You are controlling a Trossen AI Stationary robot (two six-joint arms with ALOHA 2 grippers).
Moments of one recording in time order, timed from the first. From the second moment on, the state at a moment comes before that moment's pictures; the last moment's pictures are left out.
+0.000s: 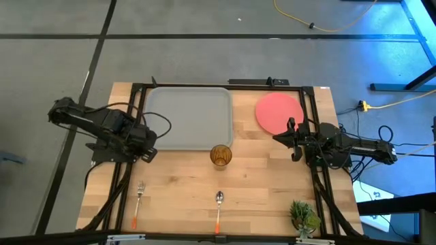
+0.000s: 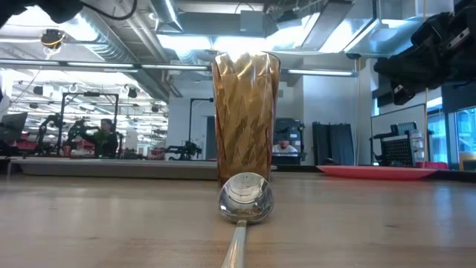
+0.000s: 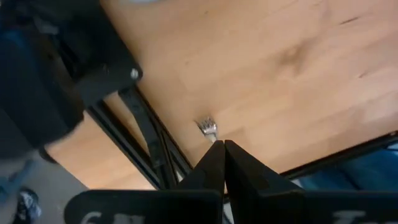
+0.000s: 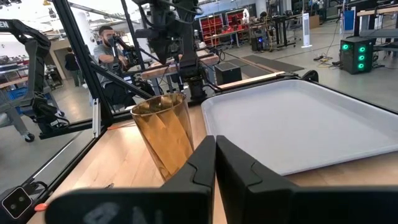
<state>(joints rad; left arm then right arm) -0.30 1.02 1.10 -1.51 0.22 -1.52 -0.12 0.03 0.01 0.03 -0.10 0.23</state>
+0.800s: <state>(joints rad) -0.60 1.05 0.70 -0.86 0.41 -2.01 -0.12 0.03 0.01 0.03 -0.10 0.23</state>
